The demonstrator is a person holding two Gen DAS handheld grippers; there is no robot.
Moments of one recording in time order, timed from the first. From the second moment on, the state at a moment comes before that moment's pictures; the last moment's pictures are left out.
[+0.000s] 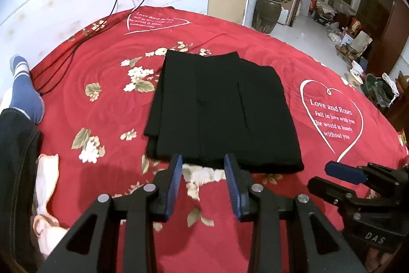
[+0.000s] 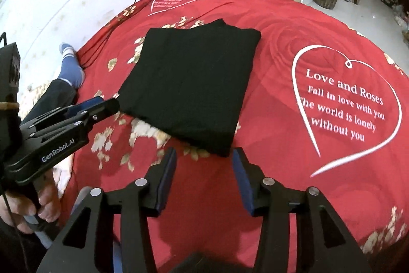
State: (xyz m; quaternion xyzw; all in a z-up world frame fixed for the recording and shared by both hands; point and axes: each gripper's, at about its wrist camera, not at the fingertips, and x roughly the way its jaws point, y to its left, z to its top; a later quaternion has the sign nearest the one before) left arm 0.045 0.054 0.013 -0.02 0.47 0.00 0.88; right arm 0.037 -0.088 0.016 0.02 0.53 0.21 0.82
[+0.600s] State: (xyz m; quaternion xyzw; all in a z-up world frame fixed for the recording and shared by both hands) left arm 0.088 0.053 -0.033 -0.05 0.49 -0.02 0.87; right arm 0.084 -0.073 -0.018 0.01 0.56 0.19 0.81
